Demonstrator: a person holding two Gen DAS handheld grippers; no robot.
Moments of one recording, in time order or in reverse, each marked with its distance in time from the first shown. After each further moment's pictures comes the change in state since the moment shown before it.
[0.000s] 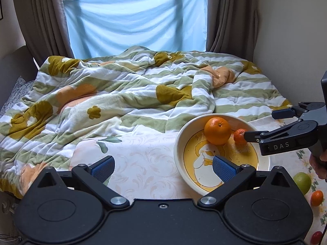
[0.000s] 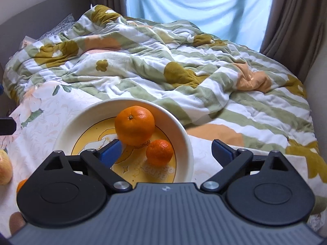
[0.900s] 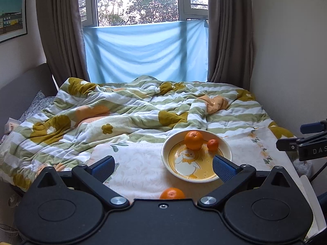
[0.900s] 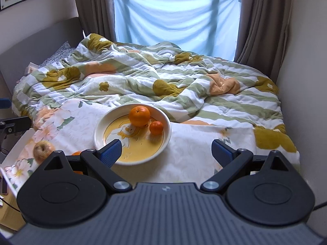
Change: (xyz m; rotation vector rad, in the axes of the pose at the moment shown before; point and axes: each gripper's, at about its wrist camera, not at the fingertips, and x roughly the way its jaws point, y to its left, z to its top) left arm -0.148 -0.042 -0.051 -0.048 -0.177 0.051; right arm -0.200 -0.003 -0.054 0.101 -0.107 -0.048
